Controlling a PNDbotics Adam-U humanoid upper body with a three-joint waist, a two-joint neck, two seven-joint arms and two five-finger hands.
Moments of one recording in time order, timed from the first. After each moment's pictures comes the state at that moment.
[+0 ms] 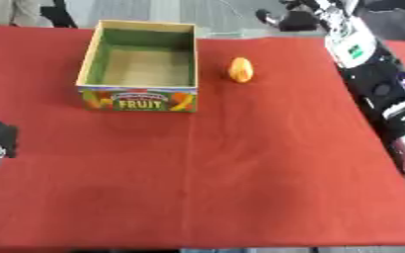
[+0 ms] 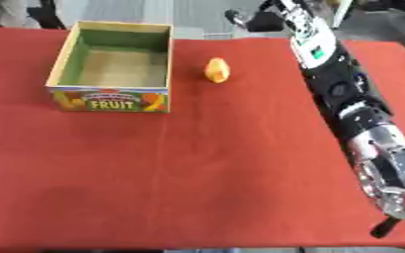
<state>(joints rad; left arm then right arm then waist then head) -0.22 0.20 0.07 -1.83 -0.04 0.11 -0.33 -1.02 -0.49 -0.02 -0.69 0.47 -0.29 0.11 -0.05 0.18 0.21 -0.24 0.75</state>
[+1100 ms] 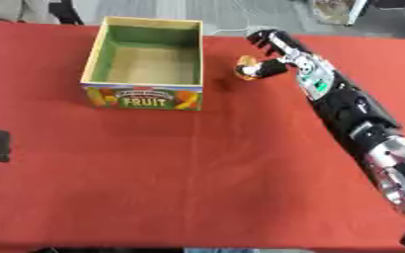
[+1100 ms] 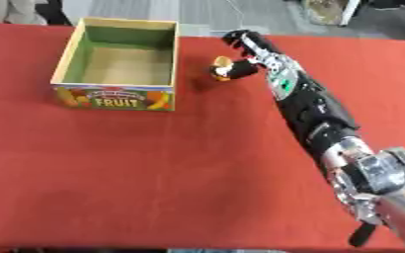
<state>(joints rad) -0.22 0.20 0.06 -1.83 -0.04 0.11 -0.34 -0.99 -0.42 -0.02 -0.54 0.67 -0.29 0.09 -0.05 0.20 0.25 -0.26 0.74</state>
